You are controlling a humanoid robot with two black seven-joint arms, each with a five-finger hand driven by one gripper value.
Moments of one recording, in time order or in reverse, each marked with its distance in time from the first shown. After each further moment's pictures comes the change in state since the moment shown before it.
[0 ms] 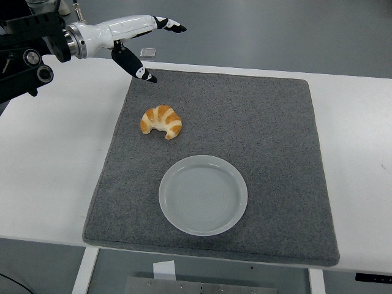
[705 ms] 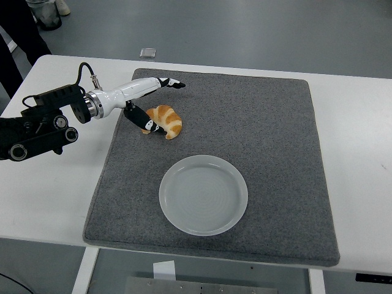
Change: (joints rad) left arm 0.256 -0.108 -0.009 0.069 -0.019 0.136 -0.008; right arm 0.000 0.000 0.000 0.000 0.000 0.000 0.000
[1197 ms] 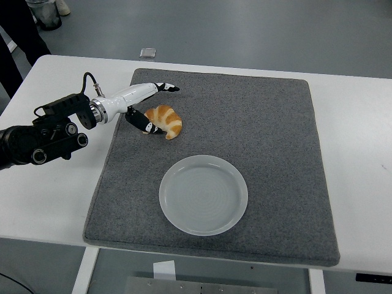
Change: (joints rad) left arm 0.035 -0.115 0.007 0.180 -0.007 0.036 -0.030; right arm 0.001 0.000 0.000 -0.001 0.000 -0.001 0.000
